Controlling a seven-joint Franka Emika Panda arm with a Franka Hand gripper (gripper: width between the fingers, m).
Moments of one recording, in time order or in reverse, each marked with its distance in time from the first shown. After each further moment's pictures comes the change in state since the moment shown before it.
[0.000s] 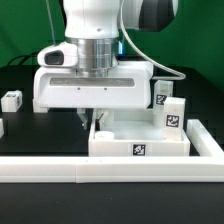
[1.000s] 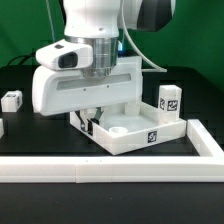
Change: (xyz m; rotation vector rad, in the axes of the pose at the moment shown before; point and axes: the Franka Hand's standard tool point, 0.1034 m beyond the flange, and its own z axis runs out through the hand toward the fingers) arm 0.011 0.000 -0.005 -0.032 -0.007 -0.574
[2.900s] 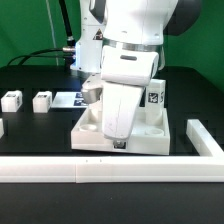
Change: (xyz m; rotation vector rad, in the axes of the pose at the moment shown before) arm 0.069 -0.006 0.000 -0.022 -0.062 -0.816
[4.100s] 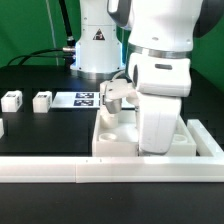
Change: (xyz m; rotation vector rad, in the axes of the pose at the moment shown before) arm 0.046 0.028 -0.004 0.023 0.008 -0.112
